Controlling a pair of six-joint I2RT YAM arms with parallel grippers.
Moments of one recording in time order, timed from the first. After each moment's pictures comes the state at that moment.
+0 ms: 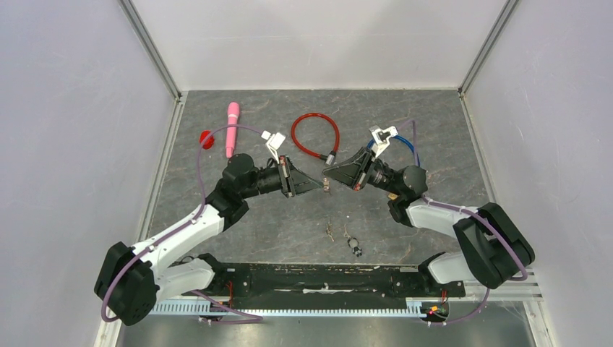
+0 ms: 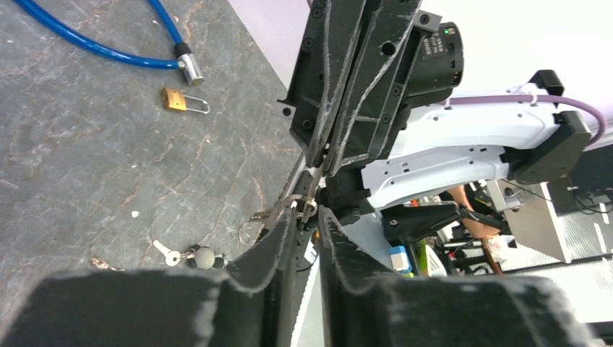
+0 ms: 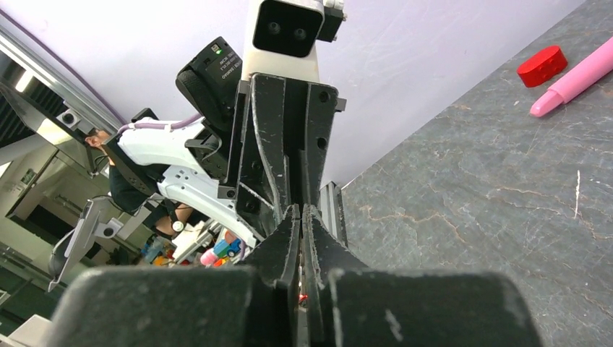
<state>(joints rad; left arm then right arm) -0.63 1.09 0.64 0.39 0.63 -0.88 0.50 1.38 0.47 1.35 -0.73 1.06</state>
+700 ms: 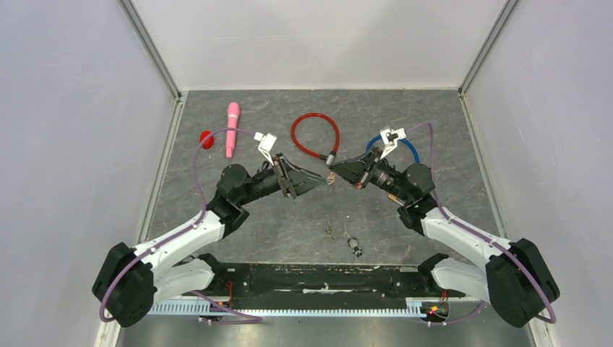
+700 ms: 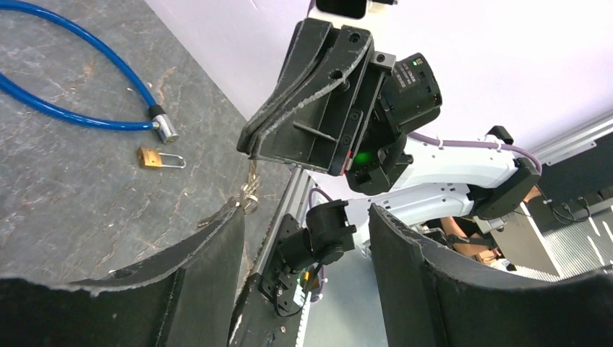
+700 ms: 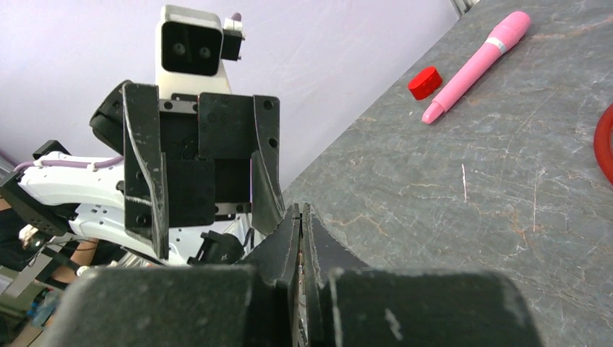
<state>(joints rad) -0.65 1.05 0.55 0.65 0.53 -0.95 0.53 1.12 0.48 0.87 -0.53 0.80</state>
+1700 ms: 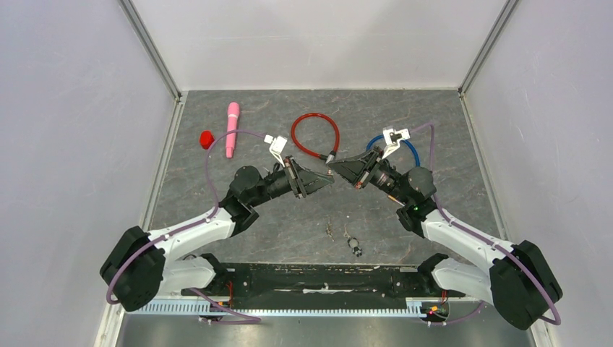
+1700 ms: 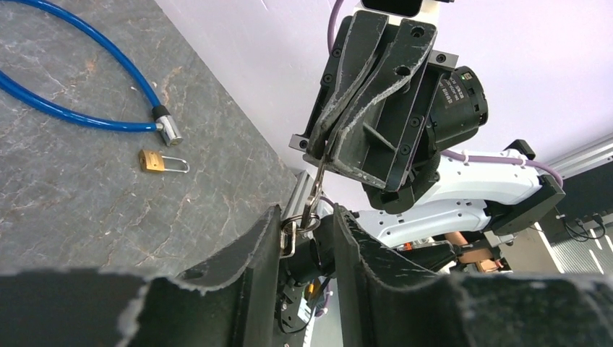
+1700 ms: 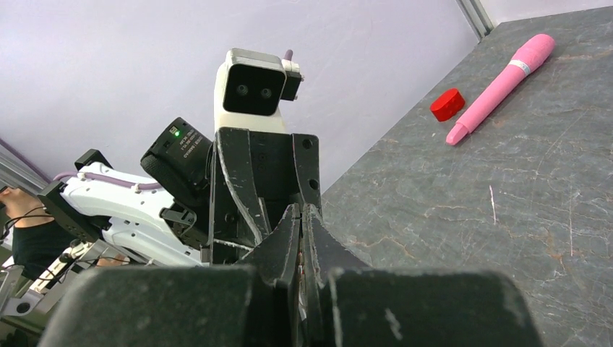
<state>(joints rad) -0.74 1.17 0.55 0.77 0.42 -0.95 0.57 1.09 0.48 0.91 -0.45 0.86</state>
